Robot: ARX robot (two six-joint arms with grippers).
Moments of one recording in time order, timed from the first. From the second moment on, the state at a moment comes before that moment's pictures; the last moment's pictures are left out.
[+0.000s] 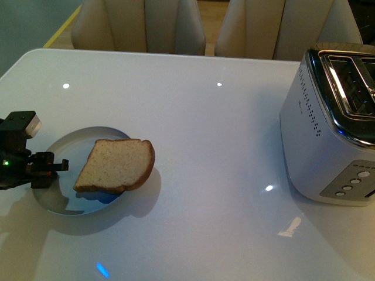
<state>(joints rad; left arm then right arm) 0.10 2.37 0.98 0.27 0.11 0.08 0.00 0.00 0.02 0.00 0.00 0.00</state>
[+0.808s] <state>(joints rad) 0.21 2.07 0.76 0.27 0.31 -0.31 0.00 0.00 0.02 0.00 0.00 0.00</state>
